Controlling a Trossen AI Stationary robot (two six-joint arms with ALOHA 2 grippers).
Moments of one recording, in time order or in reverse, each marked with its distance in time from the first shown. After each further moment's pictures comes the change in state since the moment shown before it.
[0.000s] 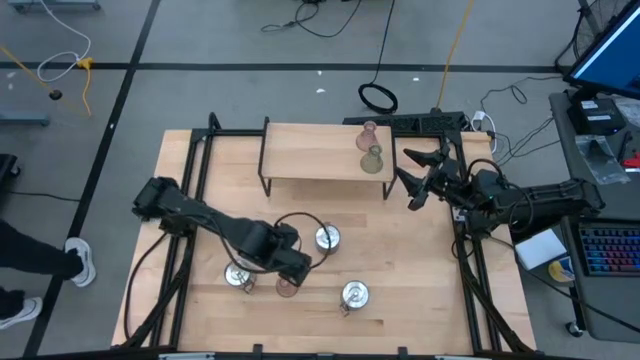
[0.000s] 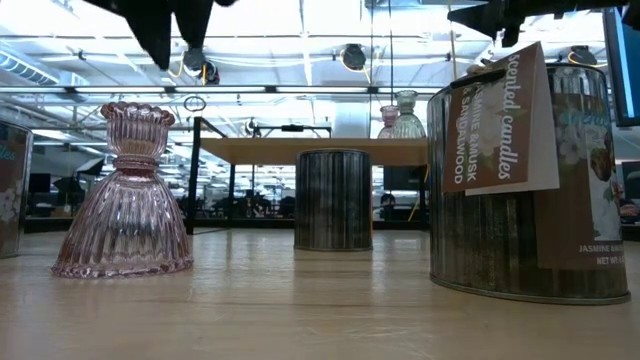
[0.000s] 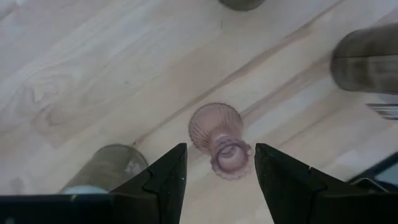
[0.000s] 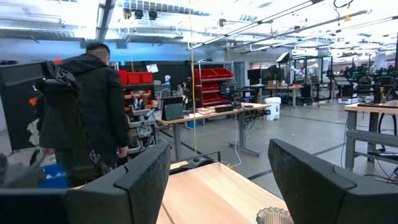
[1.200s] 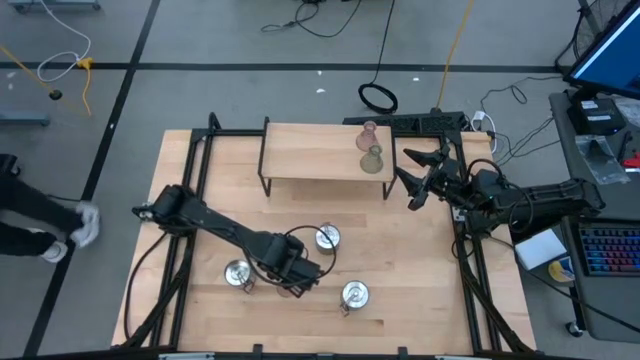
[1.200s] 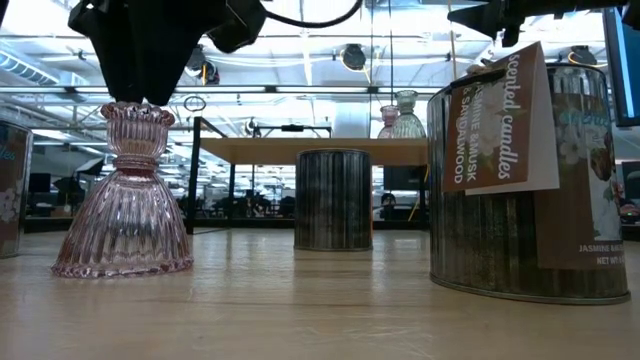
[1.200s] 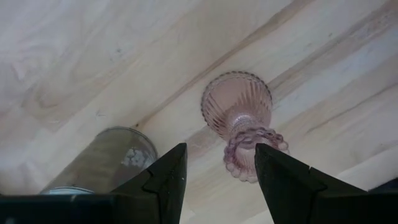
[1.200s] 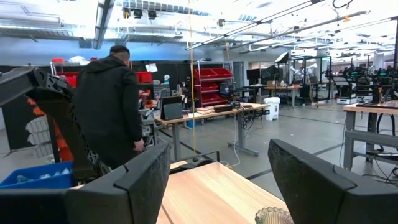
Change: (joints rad) left arm -0.005 0.136 0.000 -0.018 0.139 0.061; right arm -0.001 0.000 0.000 0.000 0.003 -0.004
